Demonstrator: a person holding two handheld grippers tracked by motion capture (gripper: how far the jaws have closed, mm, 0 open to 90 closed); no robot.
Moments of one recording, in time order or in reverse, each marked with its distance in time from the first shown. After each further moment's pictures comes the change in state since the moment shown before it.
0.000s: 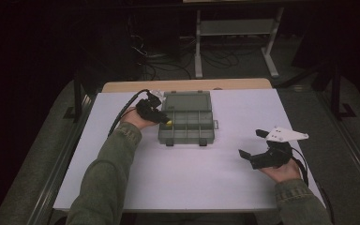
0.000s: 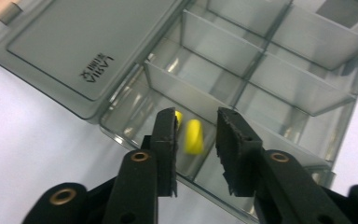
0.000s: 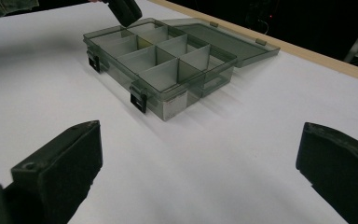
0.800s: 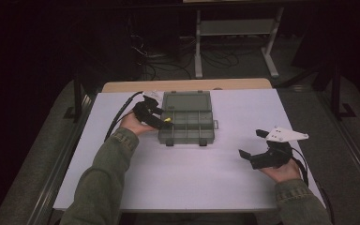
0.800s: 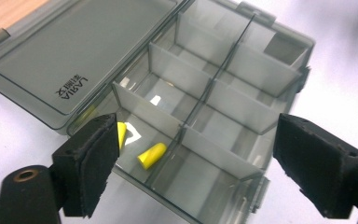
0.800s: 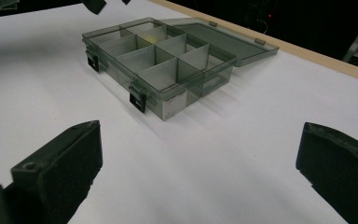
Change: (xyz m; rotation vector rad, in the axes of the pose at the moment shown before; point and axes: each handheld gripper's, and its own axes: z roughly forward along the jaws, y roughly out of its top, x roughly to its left) left arm -0.020 -0.009 -0.022 -0.159 -0.042 -0.036; right arm 0.000 0.000 0.000 0.002 -0.005 0.001
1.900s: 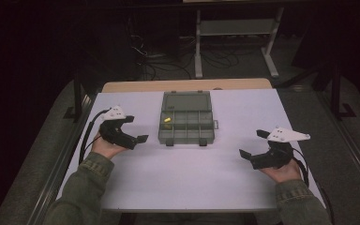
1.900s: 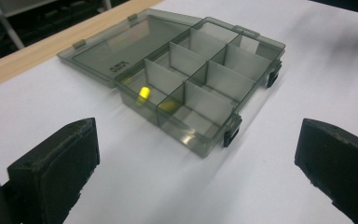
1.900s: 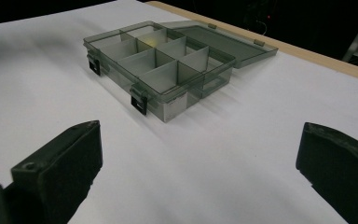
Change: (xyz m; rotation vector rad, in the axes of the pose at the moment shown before) left arm -0.037 -0.083 -0.079 -0.243 0.154 -0.023; right arm 0.000 0.000 -0.003 -0.012 0.002 0.017
